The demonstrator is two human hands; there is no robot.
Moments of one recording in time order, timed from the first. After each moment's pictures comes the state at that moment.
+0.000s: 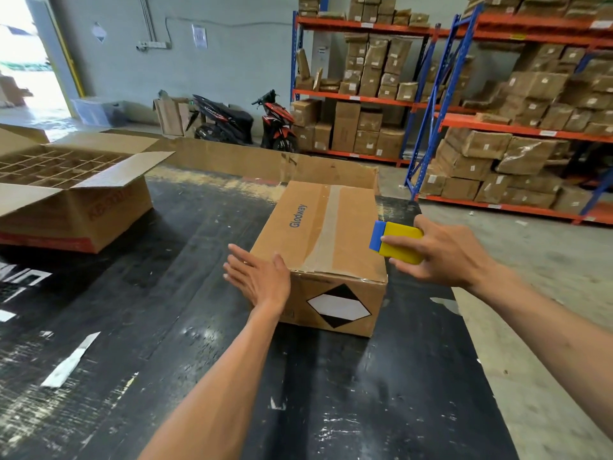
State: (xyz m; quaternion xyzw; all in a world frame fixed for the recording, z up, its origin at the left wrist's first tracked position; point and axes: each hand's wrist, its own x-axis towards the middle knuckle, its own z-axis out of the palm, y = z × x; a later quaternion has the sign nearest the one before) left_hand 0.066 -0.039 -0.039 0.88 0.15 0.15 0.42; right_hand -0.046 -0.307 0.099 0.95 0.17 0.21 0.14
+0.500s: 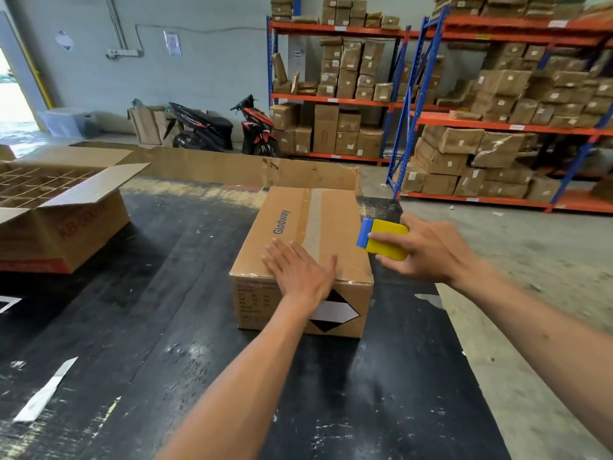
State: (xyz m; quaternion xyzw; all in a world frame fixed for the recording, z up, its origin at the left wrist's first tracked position) left_hand 0.041 -0.113 0.000 0.98 -0.05 0.06 0.21; right_hand -0.050 -0.309 0.103 0.97 0.11 0.19 0.09
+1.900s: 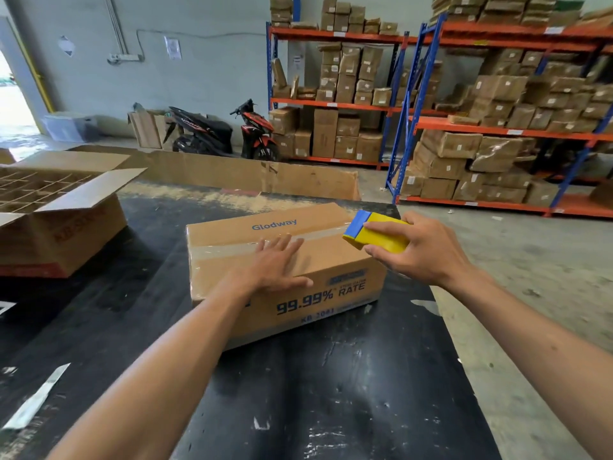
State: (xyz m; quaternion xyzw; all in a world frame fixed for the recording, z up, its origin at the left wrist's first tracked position) left_hand 0.102 -0.045 0.024 0.94 -0.34 -0.02 0.05; right_hand -0.055 -0.305 0.114 0.96 0.04 0.26 -0.06
